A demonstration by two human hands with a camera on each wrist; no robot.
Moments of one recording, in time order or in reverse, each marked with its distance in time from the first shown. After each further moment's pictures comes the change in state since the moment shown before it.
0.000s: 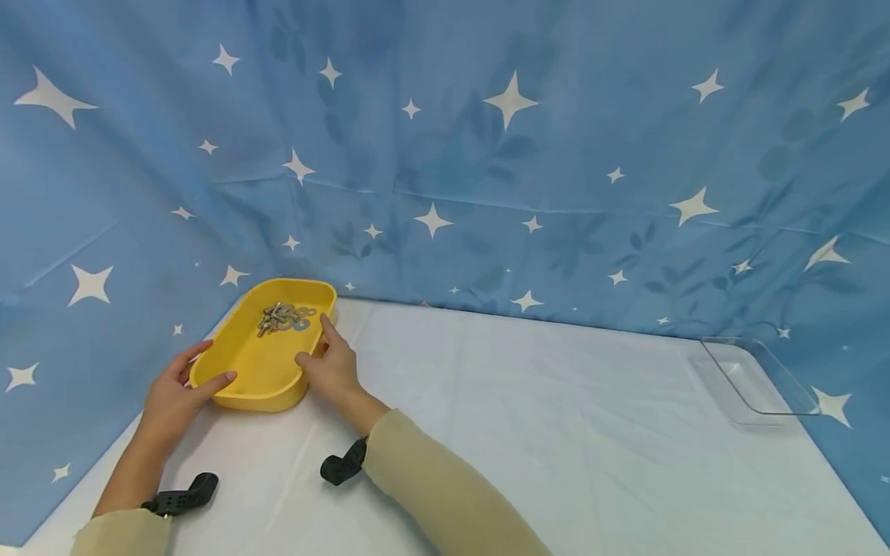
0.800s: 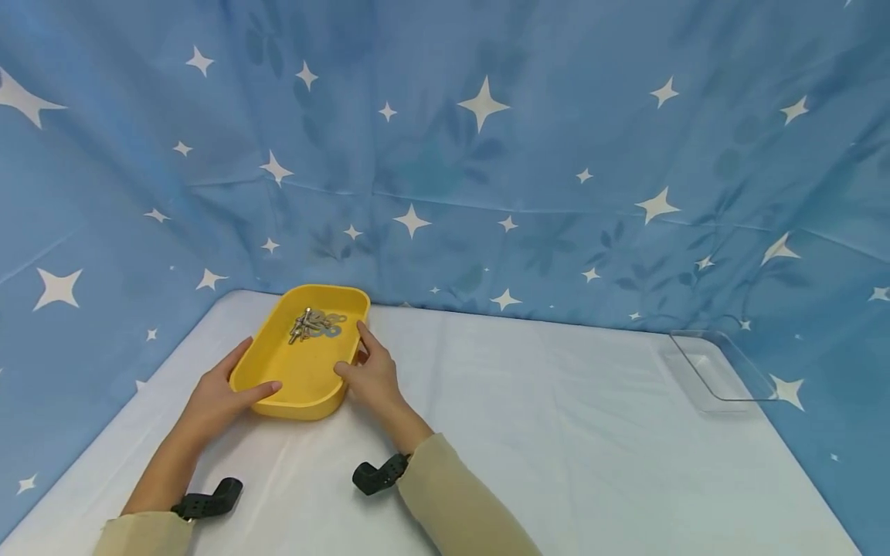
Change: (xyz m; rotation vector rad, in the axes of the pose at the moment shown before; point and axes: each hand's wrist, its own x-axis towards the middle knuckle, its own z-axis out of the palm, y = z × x) left_hand -0.014 0.048 0.054 0.143 -0.198 0.151; right_hand -0.025 0.028 -0.079 0.091 0.053 -0.008
